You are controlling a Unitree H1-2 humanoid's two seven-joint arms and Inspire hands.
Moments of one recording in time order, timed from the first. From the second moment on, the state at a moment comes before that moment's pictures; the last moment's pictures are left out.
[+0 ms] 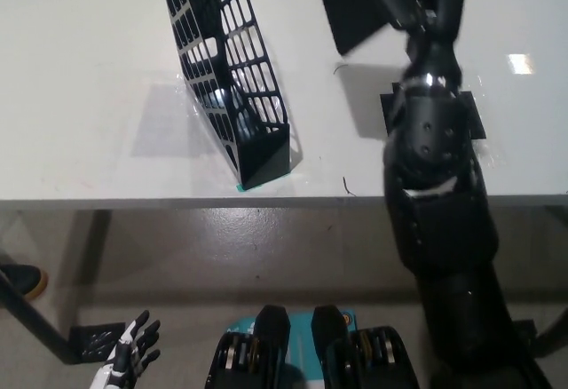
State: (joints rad) left_arm 0.31 0.12 0.00 -0.24 -0.03 -0.04 -0.09; right_arm -0.90 0.15 0.00 0.20 -0.16 0.06 -0.40
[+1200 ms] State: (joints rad) left_arm 0.31 0.14 -0.02 -0.24 -0.02 -0.06 -0.11; right_arm -1.12 0.22 0.18 0.38 -0.36 0.08 -0.40
